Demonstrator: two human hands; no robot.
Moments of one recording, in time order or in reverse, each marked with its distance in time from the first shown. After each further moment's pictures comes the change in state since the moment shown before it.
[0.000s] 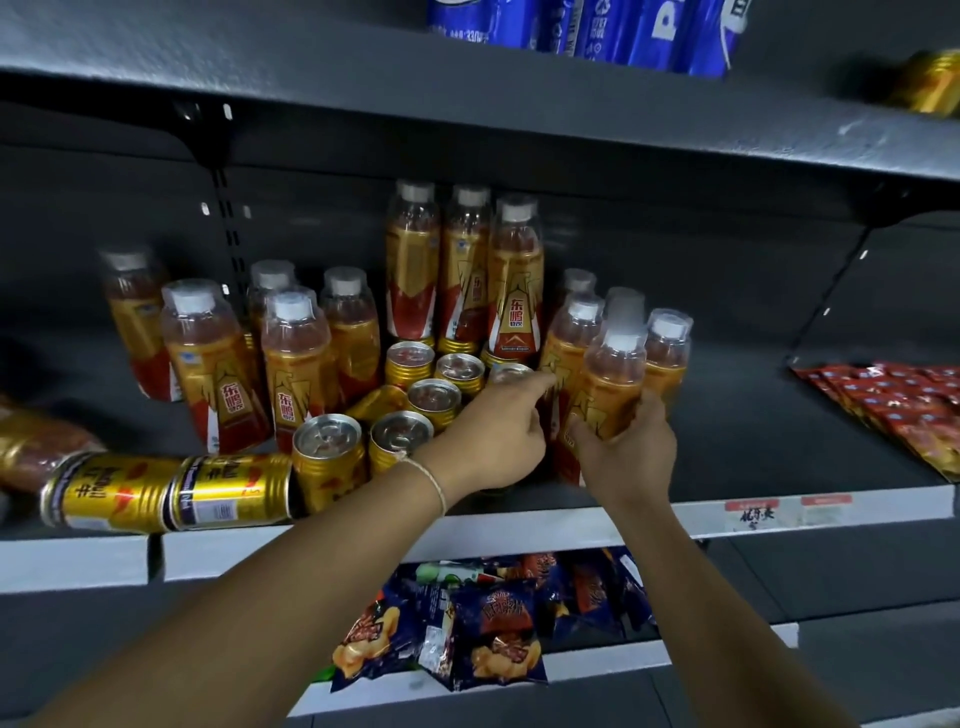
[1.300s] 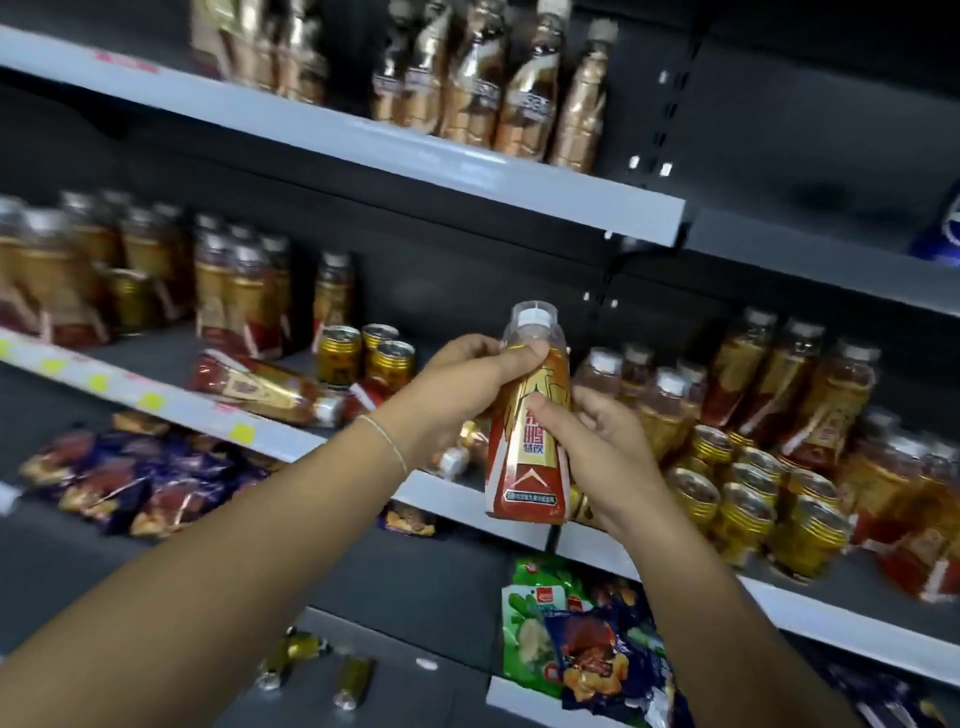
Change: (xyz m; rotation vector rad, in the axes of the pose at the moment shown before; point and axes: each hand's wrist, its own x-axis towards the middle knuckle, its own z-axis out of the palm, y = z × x) left_hand -0.273 -0.132 -0.288 -0.879 0.515 -0.395; right_hand -0.261 -0.303 0.137 0.644 -0.862 -0.129
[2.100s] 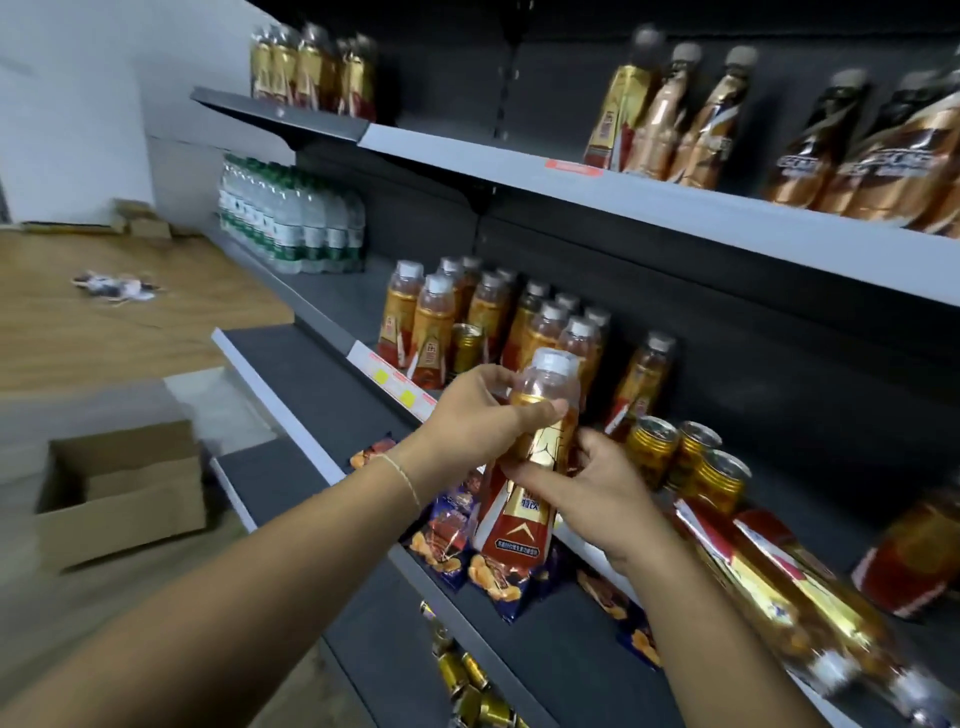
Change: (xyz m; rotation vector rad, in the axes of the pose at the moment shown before) left_hand -0.054 0.010 -0.301 0.187 0.532 0.082; right_hand 0.086 0.025 0.308 -0.153 -0.550 0.048
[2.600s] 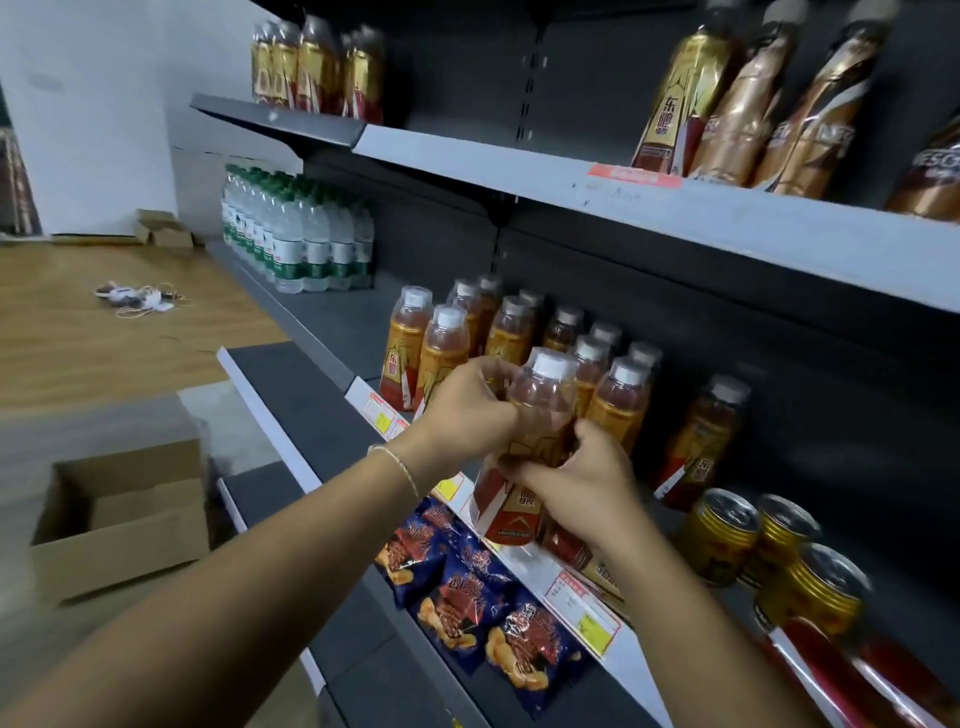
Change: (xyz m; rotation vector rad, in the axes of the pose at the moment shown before) left_hand 0.137 -0.012 -0.043 0.077 0.044 0.075; right_hand 0.153 -0.001 0.021 -0.248 0.179 -0.027
